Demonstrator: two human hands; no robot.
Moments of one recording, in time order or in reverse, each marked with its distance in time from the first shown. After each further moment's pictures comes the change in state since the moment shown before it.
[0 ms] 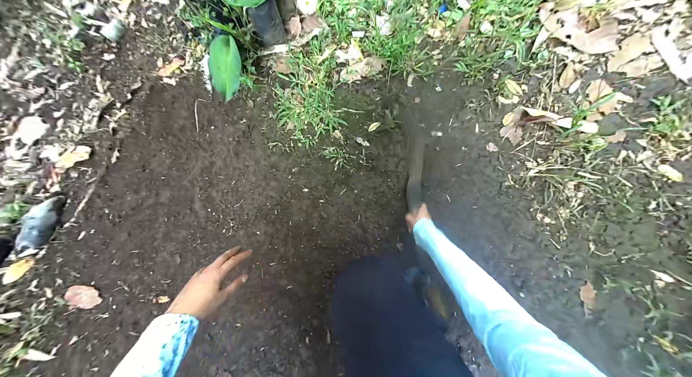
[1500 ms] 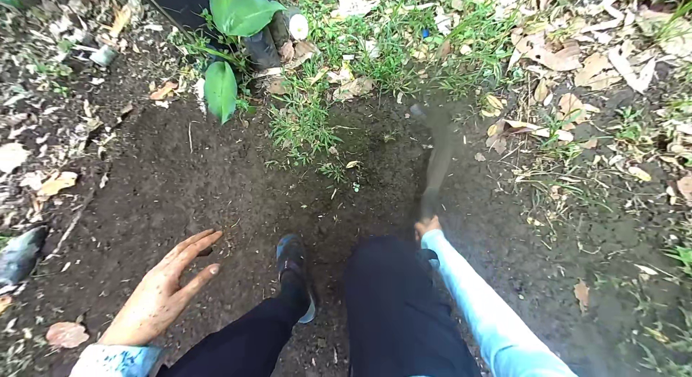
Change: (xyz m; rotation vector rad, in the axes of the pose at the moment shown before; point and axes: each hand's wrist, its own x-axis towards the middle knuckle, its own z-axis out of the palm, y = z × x) left_hand 0.001 0.003 -0.084 -0.162 0.432 0.355; right_hand -0.016 0.015 -0.007 0.168 0.146 0.084
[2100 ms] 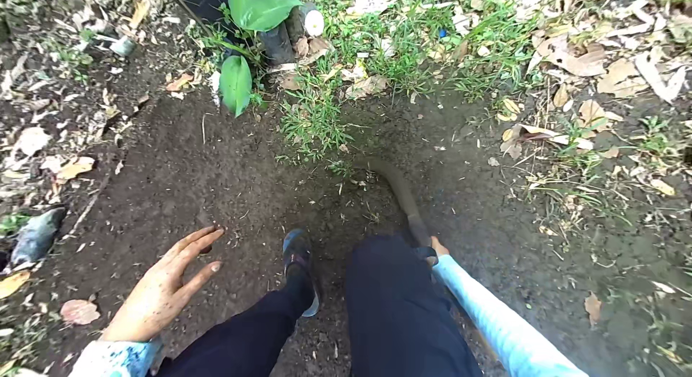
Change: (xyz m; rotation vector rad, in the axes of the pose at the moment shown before) left_hand -0.017 -0.004 -0.006 0.048 0.022 -0.036; right_hand -0.015 0.027 -0.003 -0.517 -0.225 -0.081
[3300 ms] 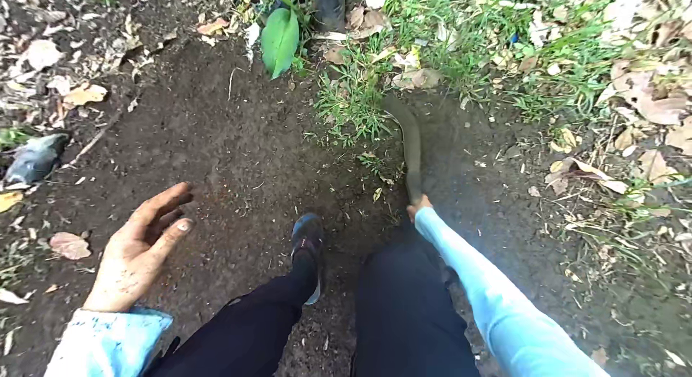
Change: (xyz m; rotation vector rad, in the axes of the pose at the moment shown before) left_hand -0.020 -0.046 -0.005 -0.432 0.352 -0.259; right_hand 0.046 -0.174 -0.033 0.115 0.093 -0.119
